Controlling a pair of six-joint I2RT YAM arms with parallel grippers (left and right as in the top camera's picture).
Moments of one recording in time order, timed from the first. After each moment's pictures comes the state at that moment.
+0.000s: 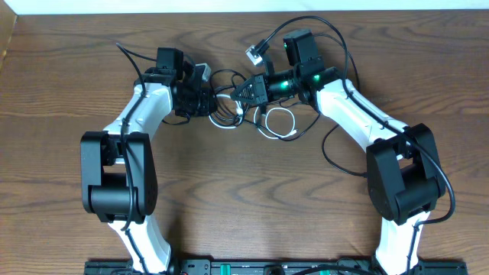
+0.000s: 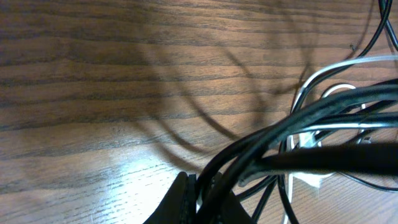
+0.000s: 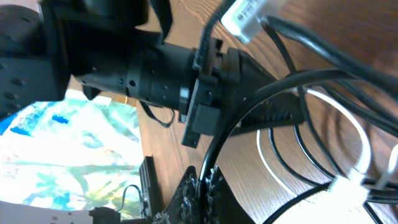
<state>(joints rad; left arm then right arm) -0.06 1.97 1.34 -0.62 0.47 -0.04 0.43 2.05 1.52 -0.24 -1.04 0.39</state>
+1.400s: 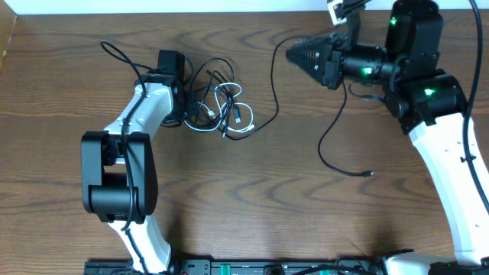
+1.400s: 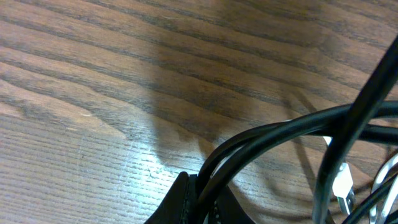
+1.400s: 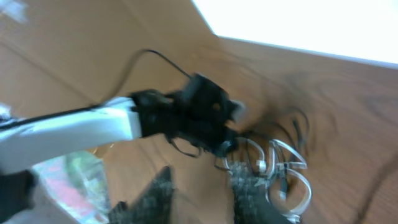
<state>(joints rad) -0.07 1.97 1.34 -0.69 -0.06 -0.25 0.23 1.49 1.52 -0.48 -0.86 0.28</state>
